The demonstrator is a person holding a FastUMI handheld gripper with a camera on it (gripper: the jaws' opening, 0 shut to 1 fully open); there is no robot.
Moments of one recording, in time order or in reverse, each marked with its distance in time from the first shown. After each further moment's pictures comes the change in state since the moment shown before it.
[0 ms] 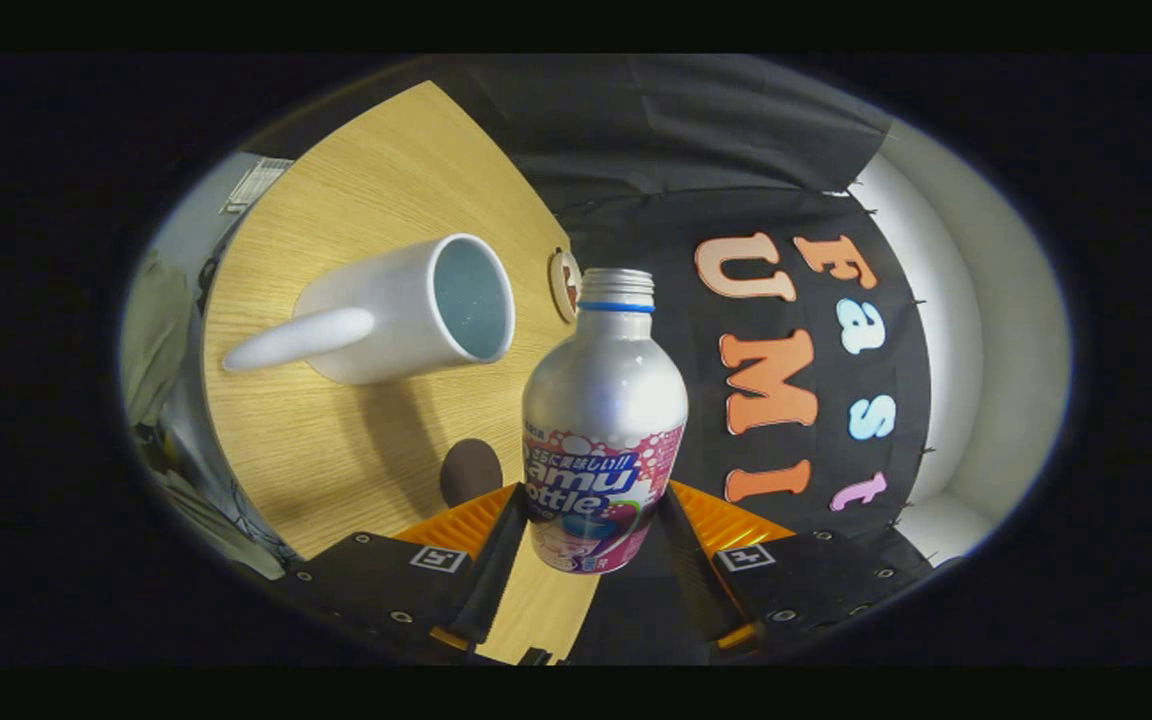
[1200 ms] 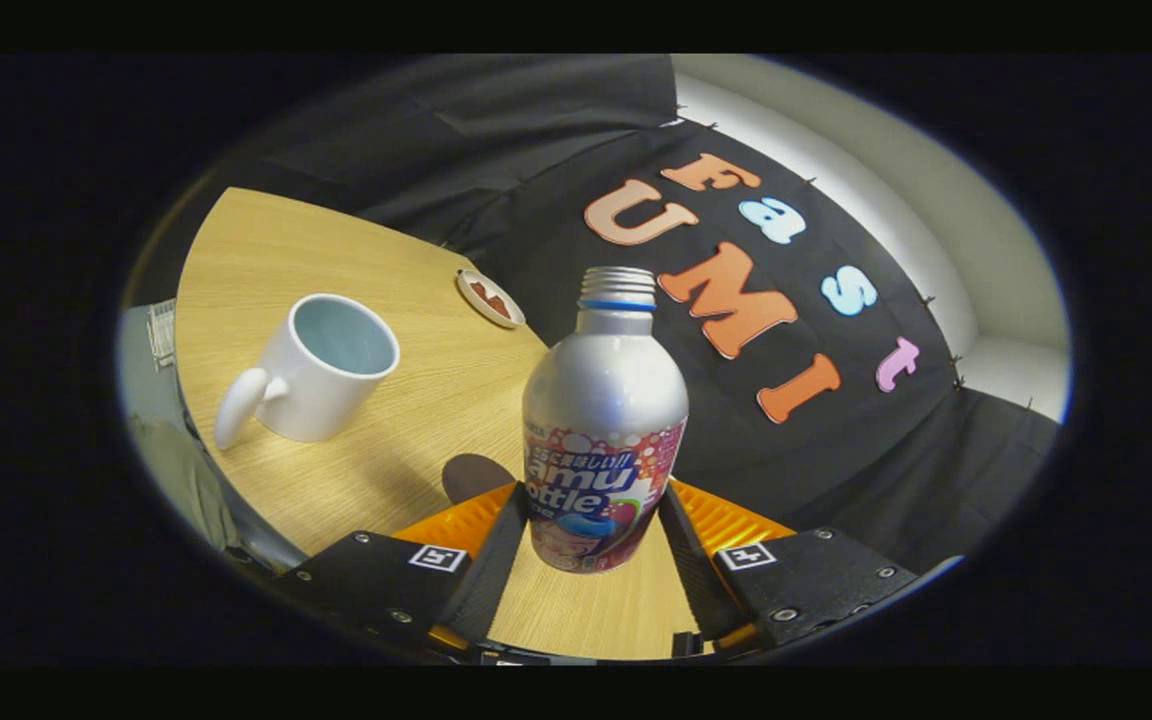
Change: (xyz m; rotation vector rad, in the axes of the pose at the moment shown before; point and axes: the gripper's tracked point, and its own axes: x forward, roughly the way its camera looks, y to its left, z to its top) arm -0.008 -0.002 -0.037 0.486 0.040 -0.026
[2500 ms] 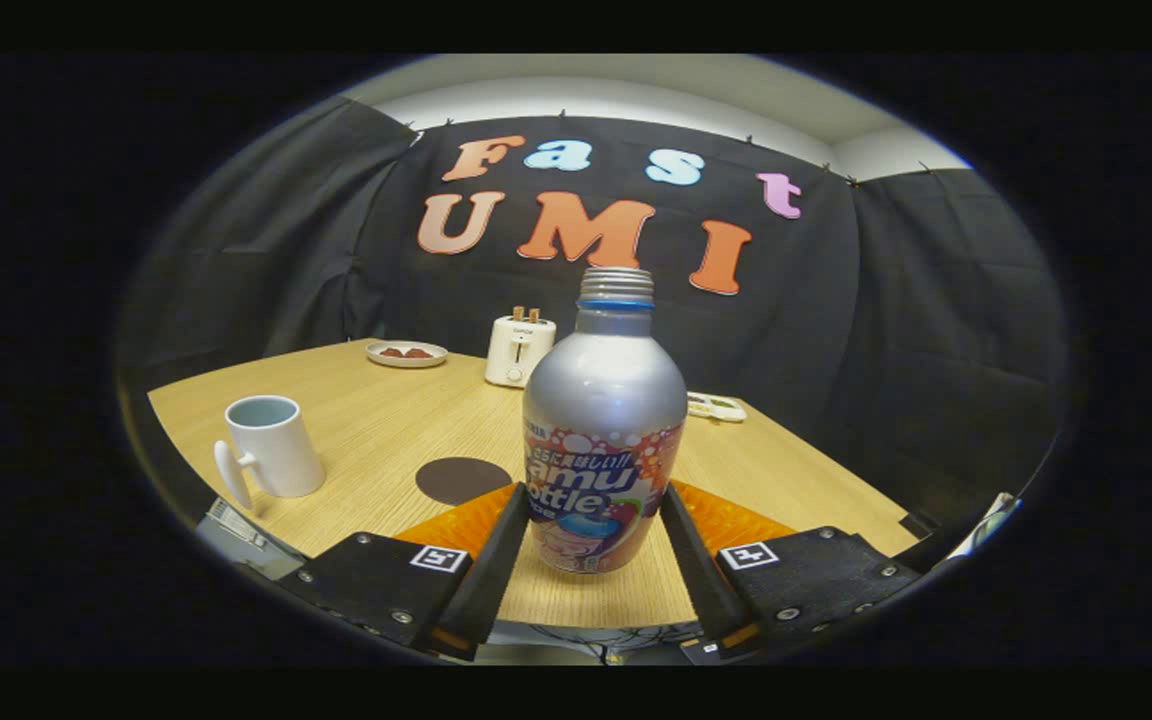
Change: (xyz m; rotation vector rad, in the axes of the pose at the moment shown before) arm -0.012 -0.039 -0.093 0.723 0.080 -0.029
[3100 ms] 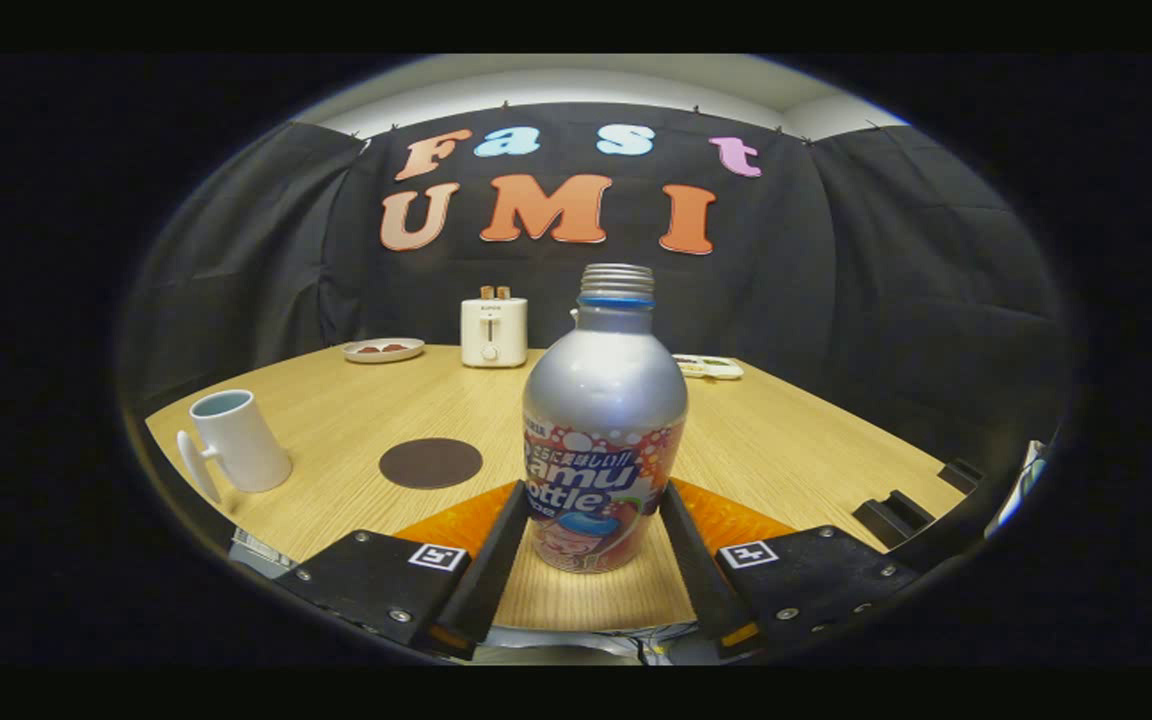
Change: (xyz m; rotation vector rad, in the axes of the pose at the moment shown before) arm 0.023 -0.021 -0.048 0.188 0.064 0.003
